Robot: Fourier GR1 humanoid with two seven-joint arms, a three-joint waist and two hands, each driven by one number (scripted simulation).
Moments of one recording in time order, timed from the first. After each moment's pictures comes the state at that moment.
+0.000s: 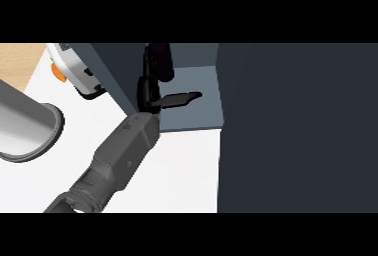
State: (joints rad) left arm -0.95 0.00 -0.19 -0.30 0.69 0.34 -0.84; right arm -0.12 -0.08 0.07 -2.40 -0.26 0.15 0.60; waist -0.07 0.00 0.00
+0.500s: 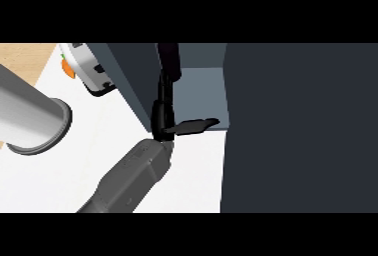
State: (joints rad) left arm -0.69 0.00 -0.53 -0.71 0.83 0.57 -0.79; right arm -0.09 -0.10 0.02 -2.40 -0.26 0.15 0.59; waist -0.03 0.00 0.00
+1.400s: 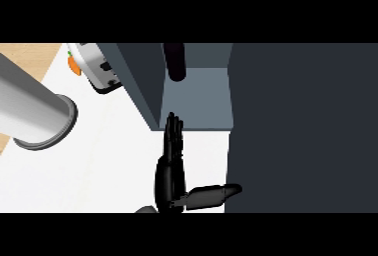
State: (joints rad) left arm -0.26 0.04 -0.81 -1.40 0.62 0.88 -0.69; right arm -0.06 -0.12 -0.01 -2.41 -0.24 0.15 0.57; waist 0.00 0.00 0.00
